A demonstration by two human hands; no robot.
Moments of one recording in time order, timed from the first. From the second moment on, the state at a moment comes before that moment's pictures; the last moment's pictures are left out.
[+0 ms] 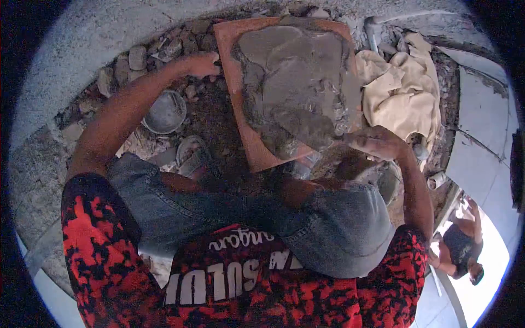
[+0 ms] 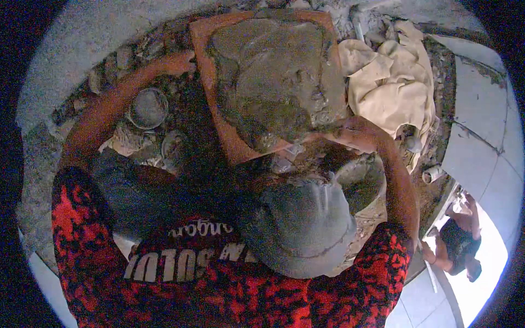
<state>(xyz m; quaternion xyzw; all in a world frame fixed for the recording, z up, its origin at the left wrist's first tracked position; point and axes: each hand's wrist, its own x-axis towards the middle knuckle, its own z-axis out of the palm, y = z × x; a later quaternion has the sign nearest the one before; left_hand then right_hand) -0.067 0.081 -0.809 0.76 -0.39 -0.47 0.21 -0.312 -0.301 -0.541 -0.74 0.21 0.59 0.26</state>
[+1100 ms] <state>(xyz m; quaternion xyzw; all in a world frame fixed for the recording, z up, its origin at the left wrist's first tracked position) -0.073 0.067 -0.749 0.80 -0.28 -0.51 0.14 -0.484 -0.254 -0.576 -0.86 0.32 0.26 0.30</state>
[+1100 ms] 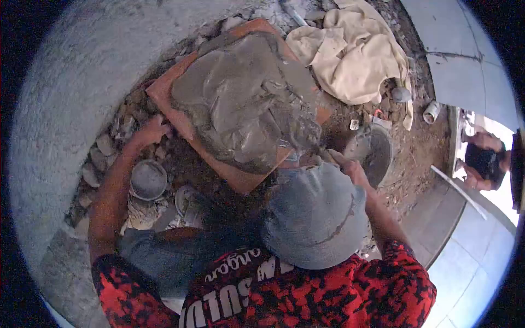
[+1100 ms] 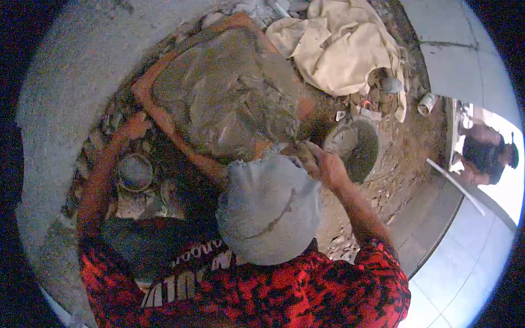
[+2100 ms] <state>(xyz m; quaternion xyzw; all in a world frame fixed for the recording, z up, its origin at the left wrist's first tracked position) -0.078 0.068 -0.752 0.81 -0.27 -0.50 0.14 -0.494 -0.257 -0.641 -0.48 0.50 0.16 0.71</state>
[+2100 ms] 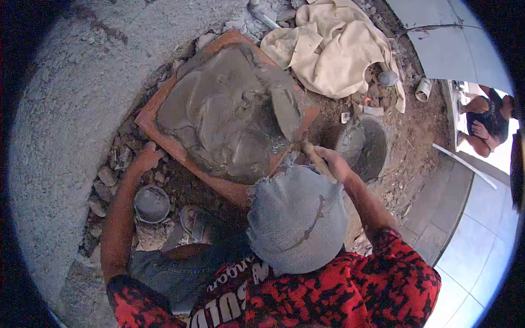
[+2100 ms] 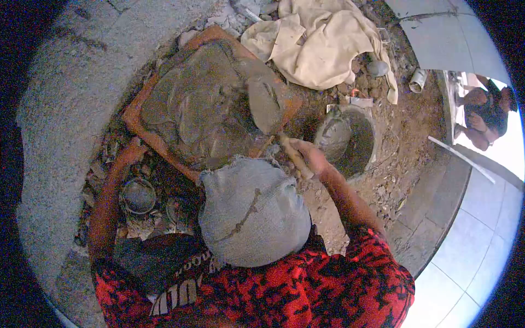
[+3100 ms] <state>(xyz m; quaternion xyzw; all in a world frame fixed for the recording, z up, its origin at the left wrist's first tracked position) -0.068 0.083 -0.824 0.73 -0.30 -0.54 0.28 -0.392 -0.250 -0.636 -0.81 0.18 0.24 0.50</state>
